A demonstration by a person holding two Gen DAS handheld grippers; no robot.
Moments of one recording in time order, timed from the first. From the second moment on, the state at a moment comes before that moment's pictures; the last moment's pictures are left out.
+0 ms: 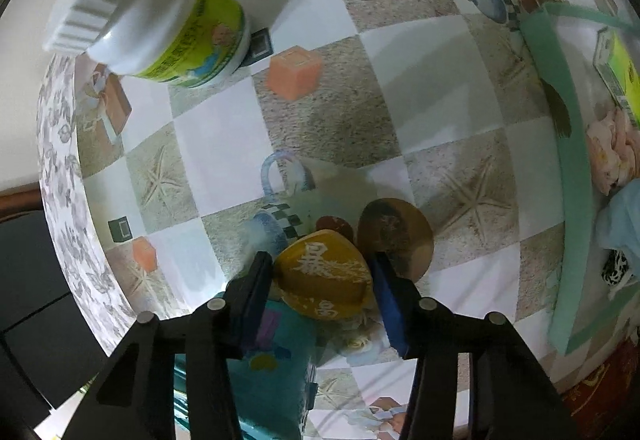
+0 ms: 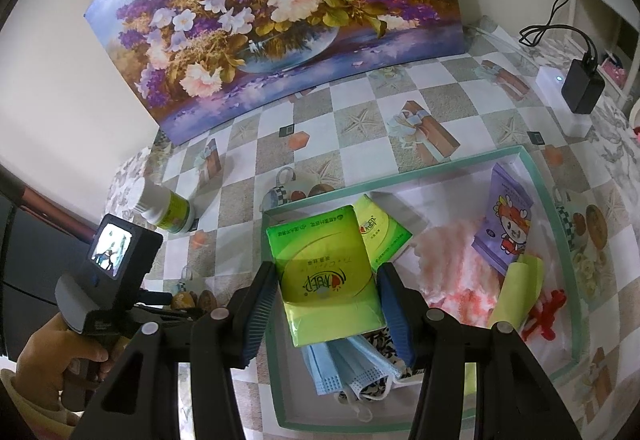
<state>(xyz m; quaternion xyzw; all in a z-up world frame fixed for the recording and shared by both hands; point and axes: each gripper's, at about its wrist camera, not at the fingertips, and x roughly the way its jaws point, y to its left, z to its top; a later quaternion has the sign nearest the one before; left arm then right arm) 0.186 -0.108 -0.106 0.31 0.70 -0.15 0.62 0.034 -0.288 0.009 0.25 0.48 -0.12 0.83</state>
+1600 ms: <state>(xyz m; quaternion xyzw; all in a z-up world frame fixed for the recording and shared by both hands) 0.039 -0.166 -0.046 0.02 0.65 -0.25 0.72 -0.027 -0.325 -0.011 0.25 0.50 -0.19 0.81</state>
